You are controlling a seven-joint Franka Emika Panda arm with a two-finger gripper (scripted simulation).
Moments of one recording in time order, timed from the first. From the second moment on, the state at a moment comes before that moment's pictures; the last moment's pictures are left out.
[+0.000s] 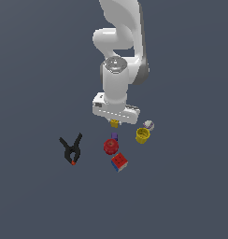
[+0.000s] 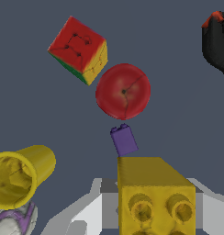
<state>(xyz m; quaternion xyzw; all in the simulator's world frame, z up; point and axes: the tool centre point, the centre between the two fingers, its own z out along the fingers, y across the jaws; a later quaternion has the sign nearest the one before) -0.050 0.005 0.143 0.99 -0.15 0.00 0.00</state>
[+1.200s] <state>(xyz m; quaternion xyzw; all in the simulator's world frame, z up) -0.048 0.163 0.366 0.99 -0.15 0.00 0.00</state>
